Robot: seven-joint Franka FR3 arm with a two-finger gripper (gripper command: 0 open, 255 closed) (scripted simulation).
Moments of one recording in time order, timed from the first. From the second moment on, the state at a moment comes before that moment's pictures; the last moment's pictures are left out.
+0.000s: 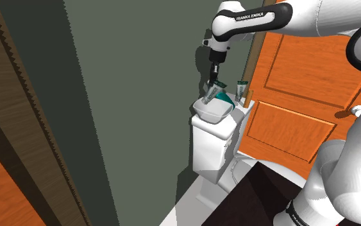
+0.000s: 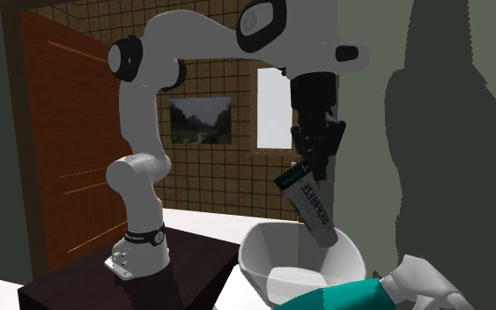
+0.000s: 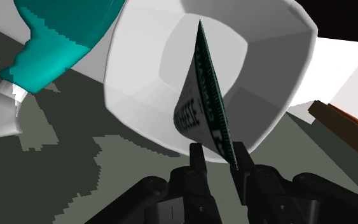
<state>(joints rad) 0.29 -0.01 -0.49 -1.79 -0.01 1.85 -0.88</state>
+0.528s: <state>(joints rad) 0.29 -0.02 -0.49 -1.80 -0.01 1.86 -0.88</state>
